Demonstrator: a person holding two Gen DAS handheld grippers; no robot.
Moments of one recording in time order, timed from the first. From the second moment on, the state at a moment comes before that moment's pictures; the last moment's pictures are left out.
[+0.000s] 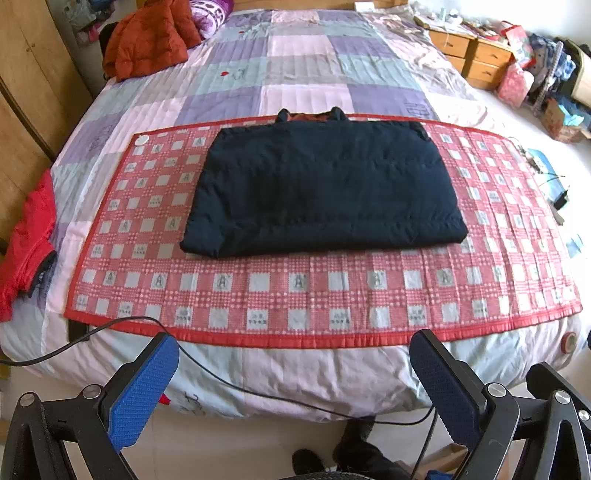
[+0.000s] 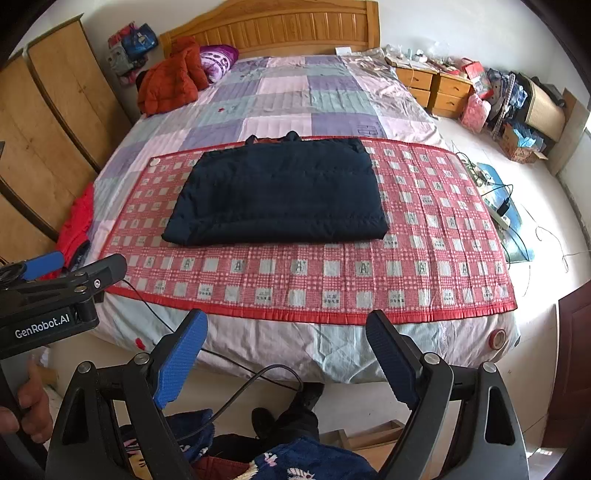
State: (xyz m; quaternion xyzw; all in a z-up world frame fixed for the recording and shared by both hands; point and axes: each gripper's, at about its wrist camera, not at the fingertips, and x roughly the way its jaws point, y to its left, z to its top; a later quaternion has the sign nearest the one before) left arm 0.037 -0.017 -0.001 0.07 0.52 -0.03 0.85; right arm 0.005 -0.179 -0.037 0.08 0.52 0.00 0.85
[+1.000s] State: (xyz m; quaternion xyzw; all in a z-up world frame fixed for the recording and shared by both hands) left arm 0.036 -0.022 0.000 0.07 0.52 -0.04 0.85; right arm 0.004 -0.187 -0.036 0.08 0.51 0.00 0.85
